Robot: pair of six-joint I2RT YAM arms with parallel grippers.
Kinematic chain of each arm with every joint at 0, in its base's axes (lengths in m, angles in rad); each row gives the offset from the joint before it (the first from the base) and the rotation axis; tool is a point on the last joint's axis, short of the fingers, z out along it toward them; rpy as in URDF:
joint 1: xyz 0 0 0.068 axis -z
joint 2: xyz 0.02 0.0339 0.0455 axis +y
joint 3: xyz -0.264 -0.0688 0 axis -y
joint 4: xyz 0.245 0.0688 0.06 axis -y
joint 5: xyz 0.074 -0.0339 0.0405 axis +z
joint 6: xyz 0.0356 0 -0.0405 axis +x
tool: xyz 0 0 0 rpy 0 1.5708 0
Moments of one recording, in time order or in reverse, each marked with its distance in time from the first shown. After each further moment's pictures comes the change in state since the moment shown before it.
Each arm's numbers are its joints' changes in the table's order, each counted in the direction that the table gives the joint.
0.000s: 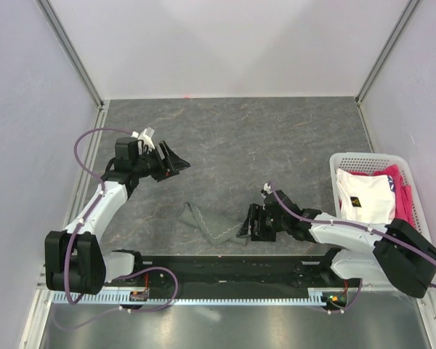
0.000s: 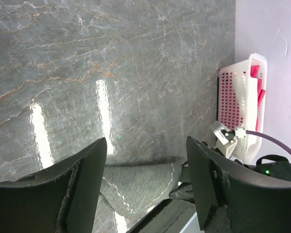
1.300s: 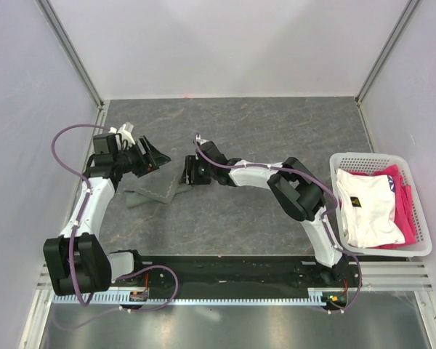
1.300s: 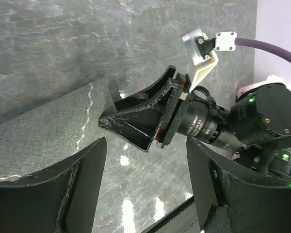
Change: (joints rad) left arm -0.195 -0.008 0.099 -0.184 -0.027 0.159; right arm -0.014 1.006 1.077 0.113 -0.097 -0.264
